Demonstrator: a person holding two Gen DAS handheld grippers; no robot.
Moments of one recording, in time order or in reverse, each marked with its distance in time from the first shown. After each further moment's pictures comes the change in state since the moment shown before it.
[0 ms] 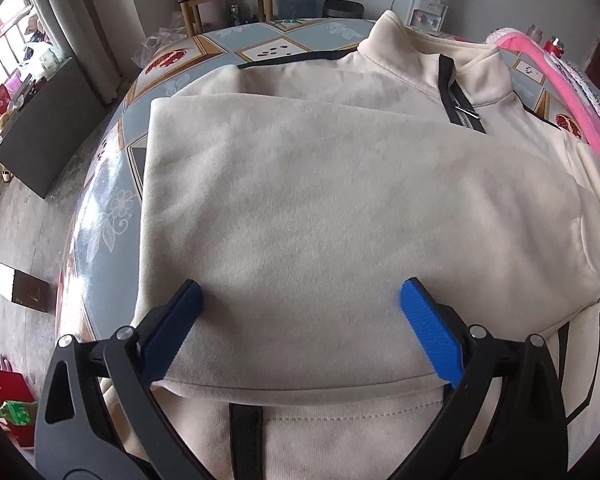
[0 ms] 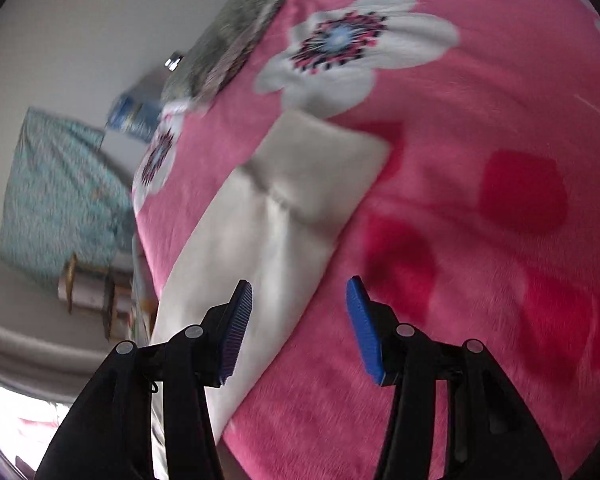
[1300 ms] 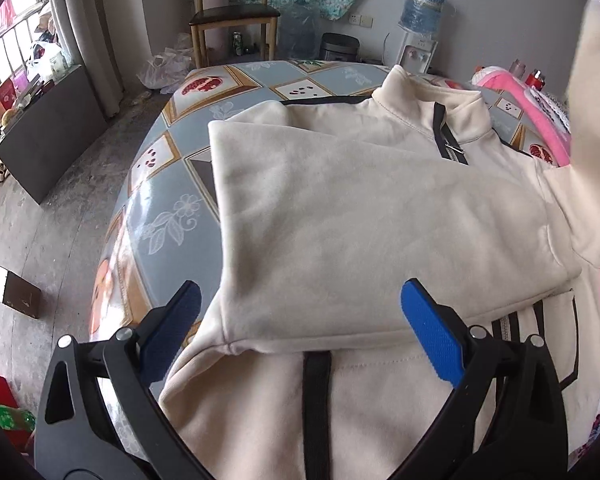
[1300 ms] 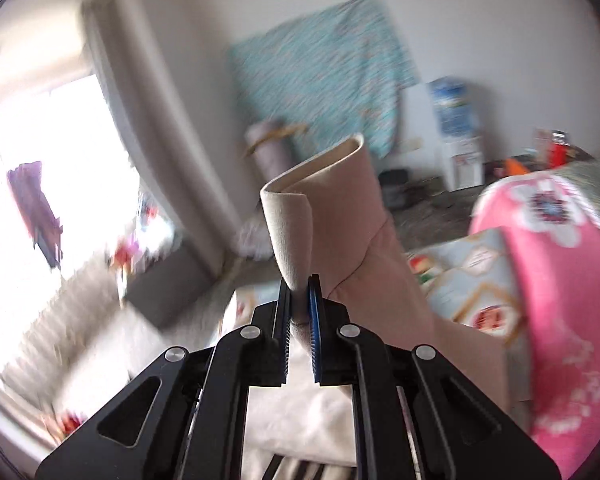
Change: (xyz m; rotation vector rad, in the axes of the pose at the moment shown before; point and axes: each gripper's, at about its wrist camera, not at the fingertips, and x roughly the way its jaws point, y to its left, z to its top) left arm -0.056 0.051 -0.025 -0.031 -0.131 -0.076; right arm -0.085 0.411 -0.342 -1.082 0.051 0.462
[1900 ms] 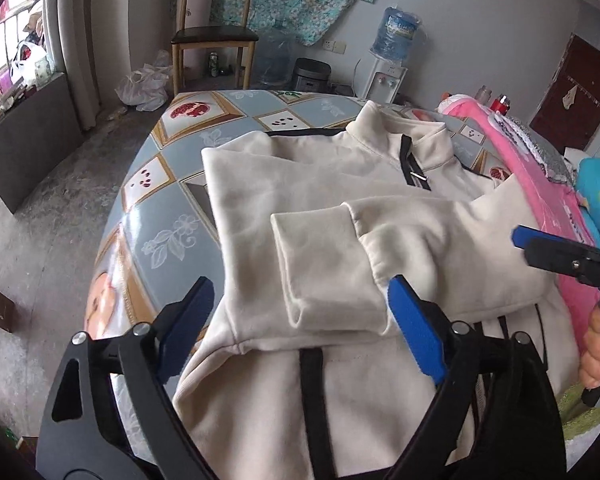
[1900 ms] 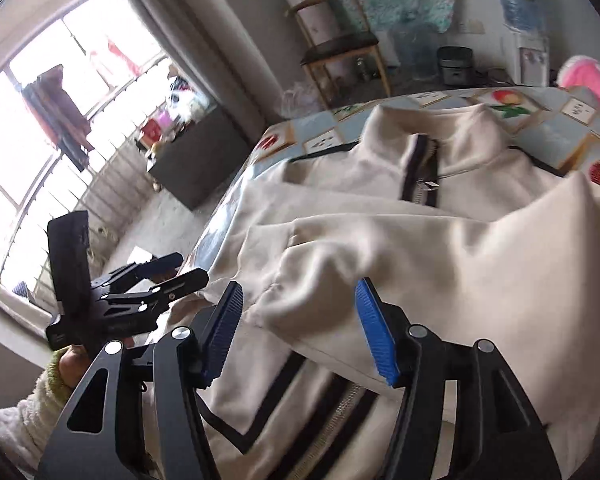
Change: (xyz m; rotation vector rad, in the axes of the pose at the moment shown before) left arm -0.022 0.016 0.006 -0.020 -0.080 -0.159; right arm 0.082 -0.003 -0.144 0.024 0.376 0.174
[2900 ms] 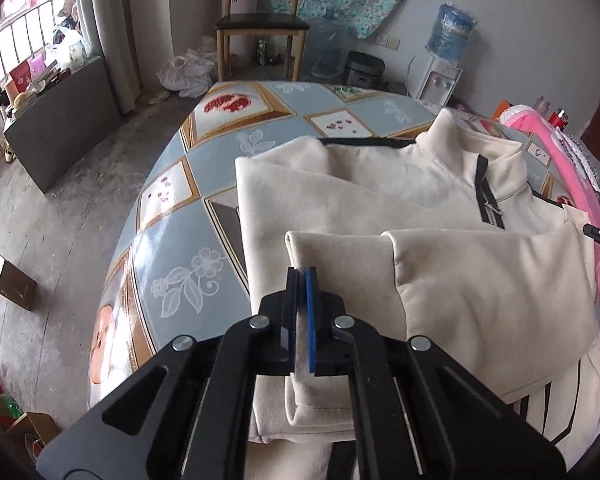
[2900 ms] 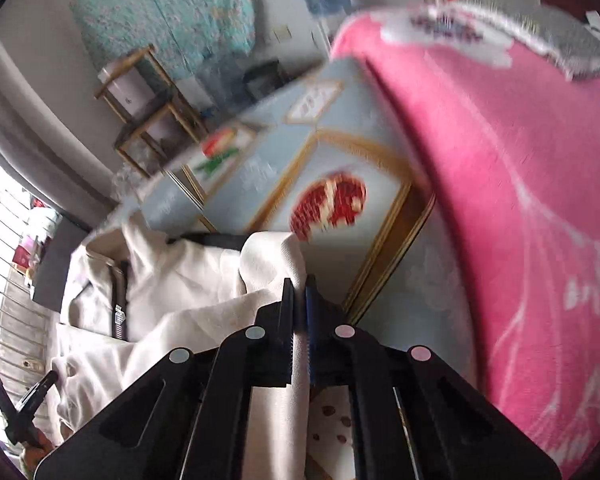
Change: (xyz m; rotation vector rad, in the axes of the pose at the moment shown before) left arm 0.048 0.011 0.031 -0.059 -0.002 0.186; right arm -0.028 -0.257 0.061 0.369 -0.145 -0.410
